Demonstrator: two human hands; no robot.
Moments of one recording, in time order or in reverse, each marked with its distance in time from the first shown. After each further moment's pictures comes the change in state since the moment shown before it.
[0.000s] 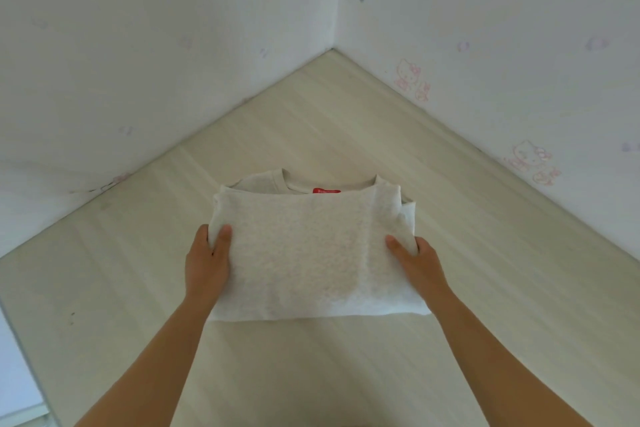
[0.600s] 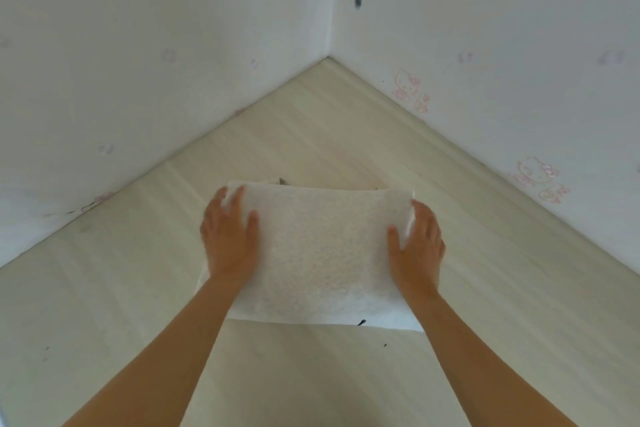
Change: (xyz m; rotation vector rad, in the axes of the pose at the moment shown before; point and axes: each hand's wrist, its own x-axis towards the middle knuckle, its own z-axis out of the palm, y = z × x) left_hand 0.050 0.042 0.057 0.379 0.087 0.356; right_hand 0.034 -0.034 0.010 -0.307 0.426 -0.376
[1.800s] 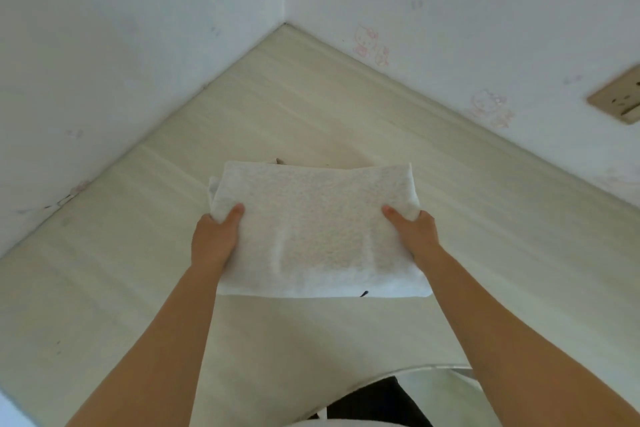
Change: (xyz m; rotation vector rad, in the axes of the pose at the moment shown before) left_hand -0.022 -0.042 -0.021 -0.340 -0.350 -0.513; right_hand -0.059 0.025 -0.009 0.444 -0.143 0.685
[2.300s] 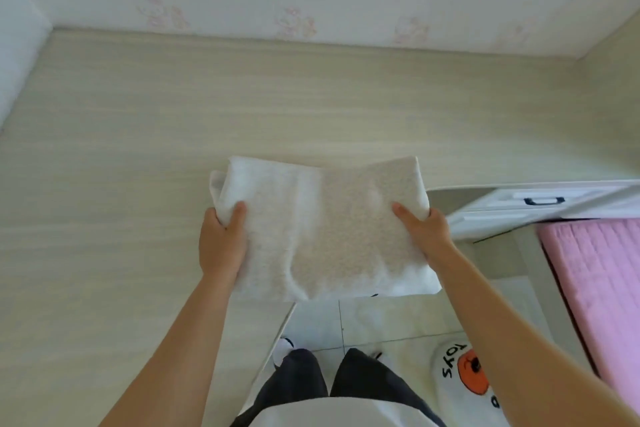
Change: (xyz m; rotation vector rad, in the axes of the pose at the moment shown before) left_hand -0.140 -0.022 0.056 0.124 -0.394 0.492; right_hand -0.192 0.177 -0.109 0.325 0.445 0.243
